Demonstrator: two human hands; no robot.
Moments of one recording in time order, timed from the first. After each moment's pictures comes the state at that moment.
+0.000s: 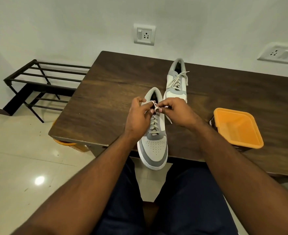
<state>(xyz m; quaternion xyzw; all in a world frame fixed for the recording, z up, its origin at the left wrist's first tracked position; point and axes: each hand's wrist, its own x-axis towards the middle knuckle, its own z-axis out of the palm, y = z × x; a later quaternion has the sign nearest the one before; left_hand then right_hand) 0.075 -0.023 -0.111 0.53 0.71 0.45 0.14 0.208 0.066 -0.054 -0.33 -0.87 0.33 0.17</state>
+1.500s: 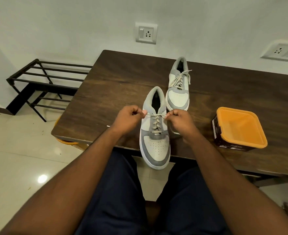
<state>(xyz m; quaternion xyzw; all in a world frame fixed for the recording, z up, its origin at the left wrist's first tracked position) 0.039 -0.048 -0.094 0.42 0.71 0.45 0.34 0.214 0.041 -0.089 -0.52 -0.64 0.52 0.23</state>
